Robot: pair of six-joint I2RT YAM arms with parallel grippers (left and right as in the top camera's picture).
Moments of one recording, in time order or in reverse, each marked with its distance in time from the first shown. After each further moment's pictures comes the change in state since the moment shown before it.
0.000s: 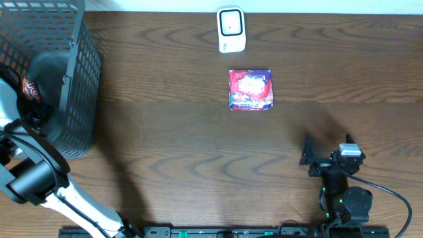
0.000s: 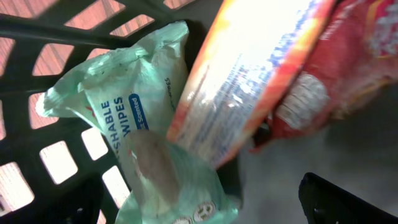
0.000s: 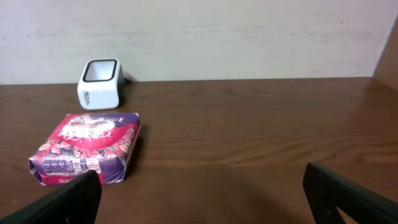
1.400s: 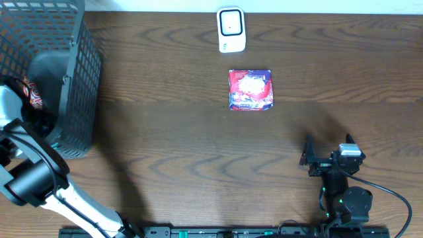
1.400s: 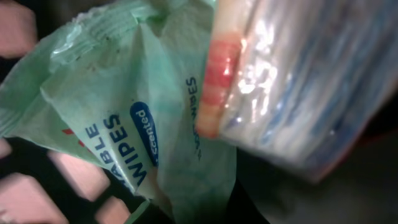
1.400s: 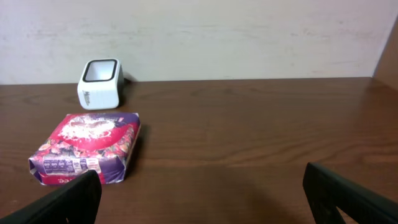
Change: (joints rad) left arm 0.008 -0.012 -0.111 -0.001 0.135 -0.017; right arm 0.000 0.000 0.000 0.000 0.000 0.000
